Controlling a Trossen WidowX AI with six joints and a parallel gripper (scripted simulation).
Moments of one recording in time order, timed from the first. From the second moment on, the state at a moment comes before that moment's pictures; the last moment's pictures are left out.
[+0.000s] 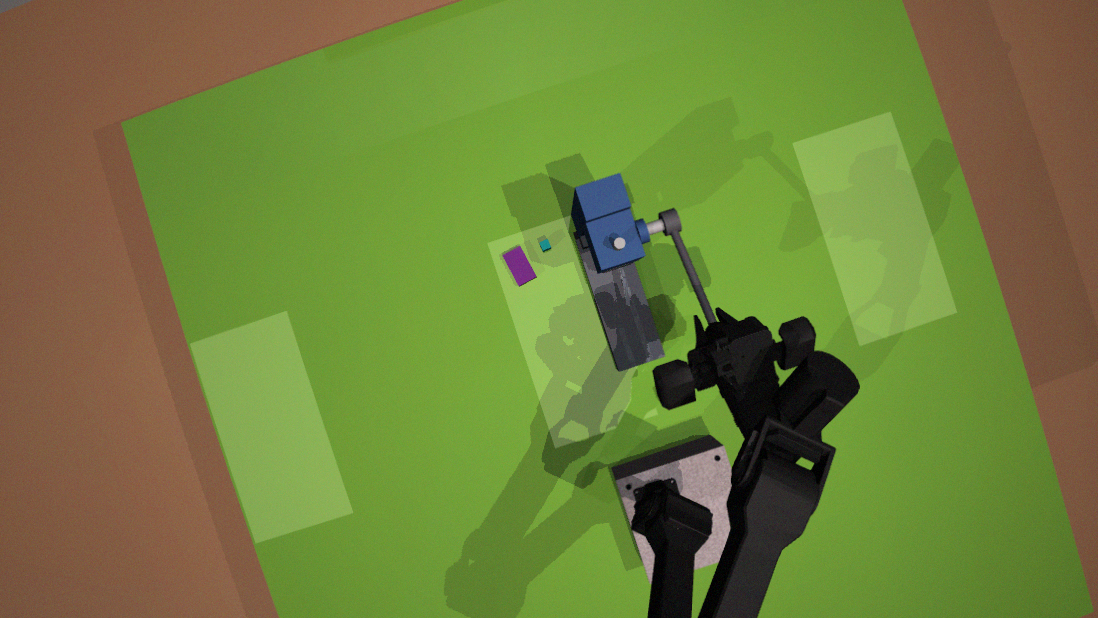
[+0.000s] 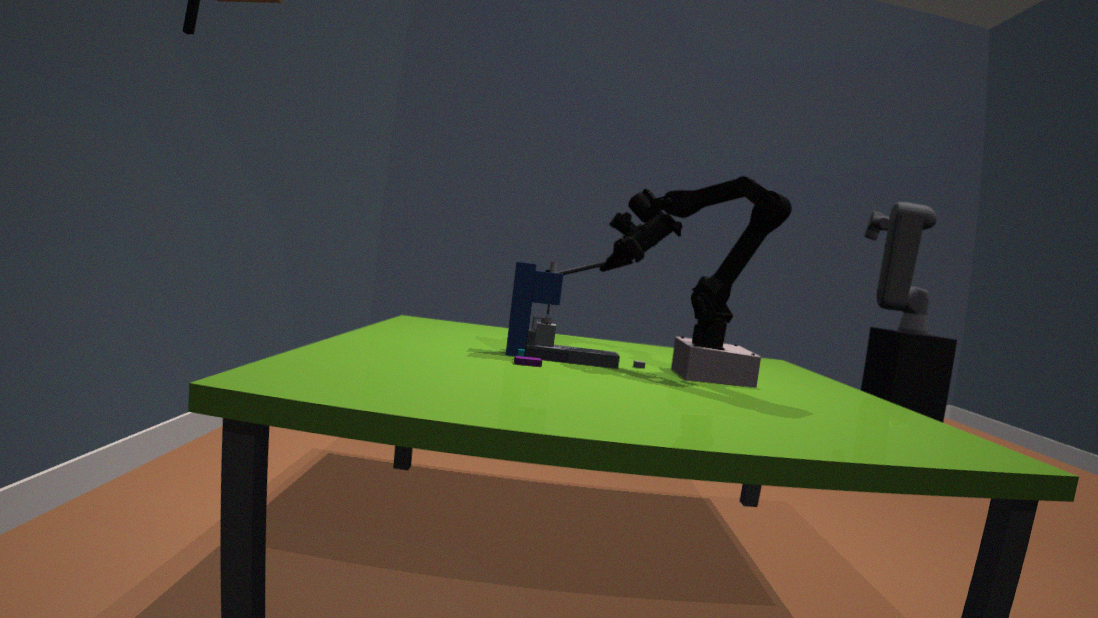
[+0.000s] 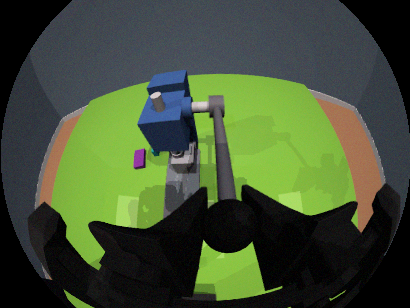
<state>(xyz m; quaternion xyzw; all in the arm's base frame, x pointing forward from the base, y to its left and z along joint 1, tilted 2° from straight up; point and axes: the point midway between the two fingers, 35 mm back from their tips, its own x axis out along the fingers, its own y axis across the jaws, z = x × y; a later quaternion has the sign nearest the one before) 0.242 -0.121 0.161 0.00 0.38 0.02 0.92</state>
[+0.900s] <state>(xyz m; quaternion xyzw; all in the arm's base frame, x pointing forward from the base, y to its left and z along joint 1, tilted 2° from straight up) 0.238 -0.120 0.144 0.00 0.38 0.01 0.92</state>
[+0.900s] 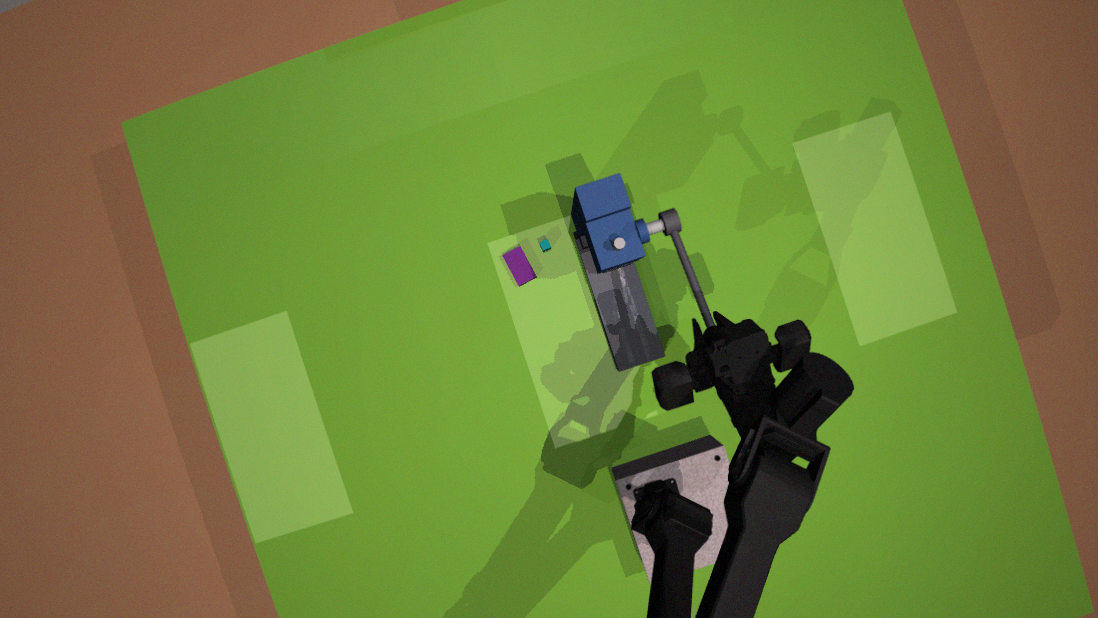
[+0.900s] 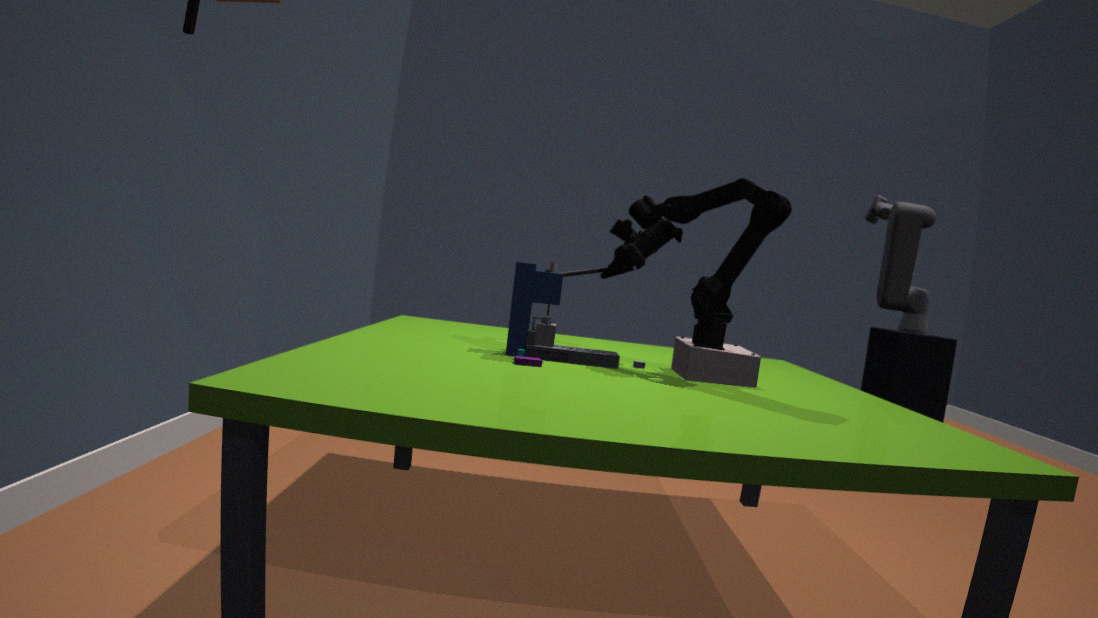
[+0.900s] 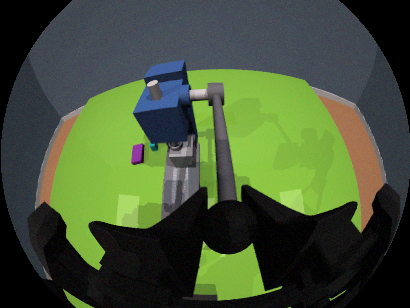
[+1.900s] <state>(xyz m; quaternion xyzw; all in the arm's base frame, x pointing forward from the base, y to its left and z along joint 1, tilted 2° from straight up) 0.235 -0.120 0.128 0.00 0.39 0.01 0.92</state>
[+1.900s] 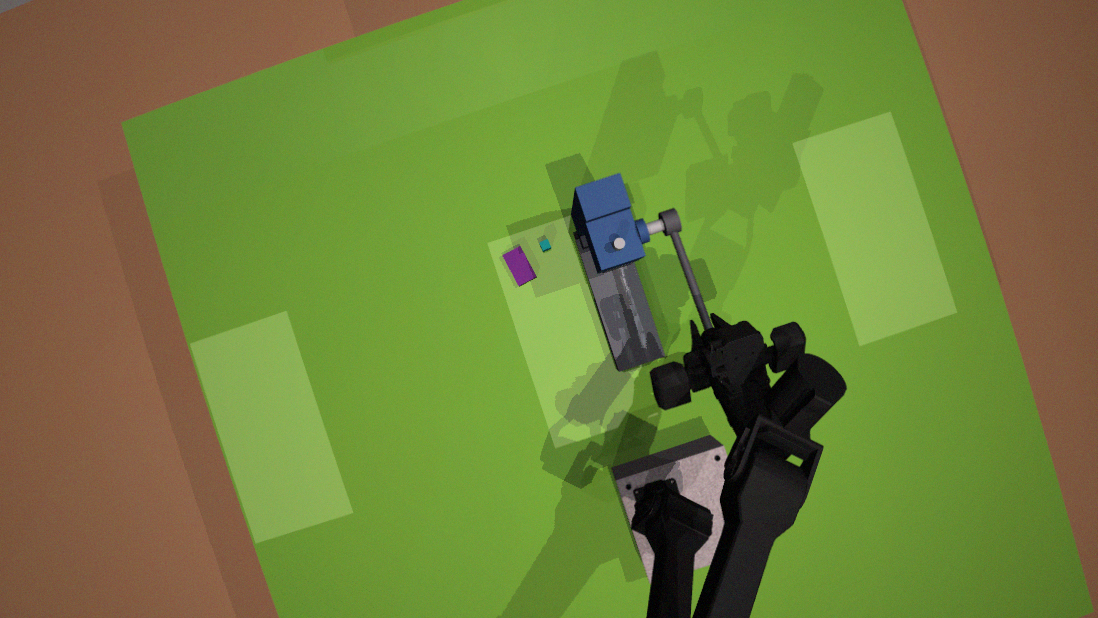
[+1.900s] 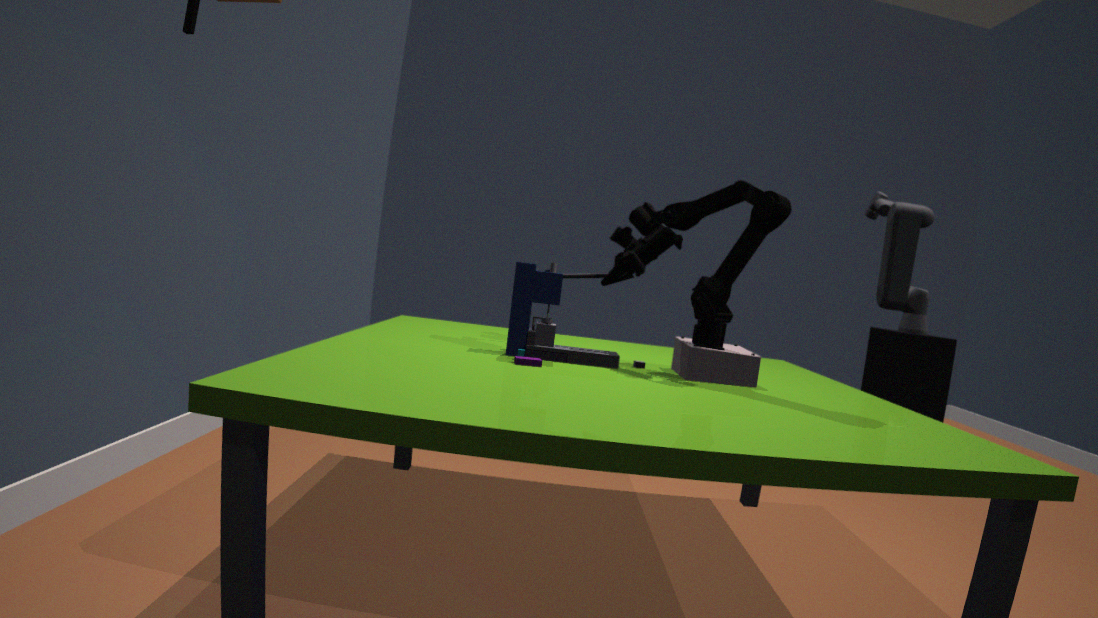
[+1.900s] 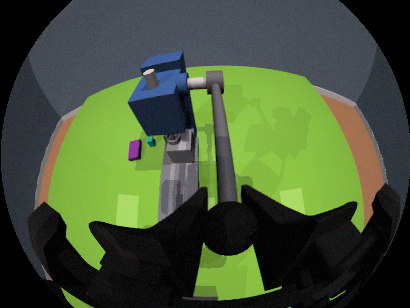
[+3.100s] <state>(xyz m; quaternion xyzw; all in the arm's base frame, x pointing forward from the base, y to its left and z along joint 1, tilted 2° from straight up) 0.234 -0.120 0.104 0.00 0.39 0.01 0.92</state>
